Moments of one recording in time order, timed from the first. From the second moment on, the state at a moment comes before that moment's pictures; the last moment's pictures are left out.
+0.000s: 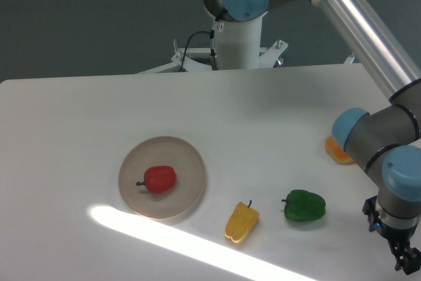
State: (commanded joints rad) arm 2.59 -2.56 -0.70 -1.21 1.61 1.65
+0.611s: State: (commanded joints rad) arm 2.56 -2.39 -0.90 -1.21 1.51 1.62
